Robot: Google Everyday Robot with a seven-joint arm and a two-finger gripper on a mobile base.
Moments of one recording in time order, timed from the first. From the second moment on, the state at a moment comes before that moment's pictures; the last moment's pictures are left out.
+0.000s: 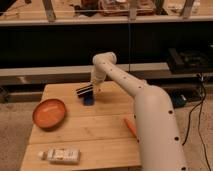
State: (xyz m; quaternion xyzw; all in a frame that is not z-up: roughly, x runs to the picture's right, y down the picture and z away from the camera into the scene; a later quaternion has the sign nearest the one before) arm -0.071 -0.028 0.944 -0.23 -0.19 -0.10 0.95
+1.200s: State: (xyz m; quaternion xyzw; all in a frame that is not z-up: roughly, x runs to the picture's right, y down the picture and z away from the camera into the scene) arm -0.070 -0.030 0.947 -0.24 -0.19 -0.12 0.94
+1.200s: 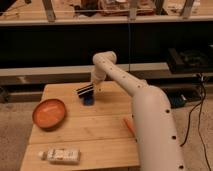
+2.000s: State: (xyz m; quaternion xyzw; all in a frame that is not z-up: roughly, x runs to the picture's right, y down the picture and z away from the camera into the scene) arm -0.069 -0.032 0.949 -0.24 -0.20 -0.13 0.94
